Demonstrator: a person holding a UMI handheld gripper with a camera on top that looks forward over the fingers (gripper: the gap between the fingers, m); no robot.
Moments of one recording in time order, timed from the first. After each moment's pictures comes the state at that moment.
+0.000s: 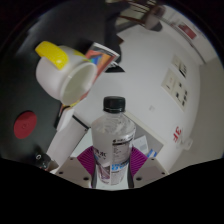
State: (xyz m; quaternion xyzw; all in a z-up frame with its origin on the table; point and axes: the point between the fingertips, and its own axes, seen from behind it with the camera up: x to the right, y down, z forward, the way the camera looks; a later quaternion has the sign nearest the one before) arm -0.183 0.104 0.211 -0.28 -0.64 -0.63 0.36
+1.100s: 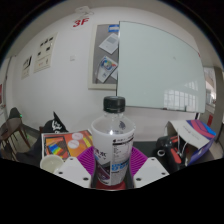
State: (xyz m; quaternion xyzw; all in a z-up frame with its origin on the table) arm -0.100 0.101 0.124 -0.81 -0.05 0.00 0.58
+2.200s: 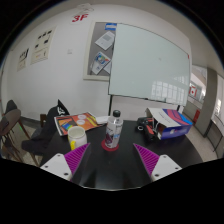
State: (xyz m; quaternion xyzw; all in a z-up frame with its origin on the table) arm -0.111 -0.123 0.170 -0.85 -0.01 -0.07 0.52
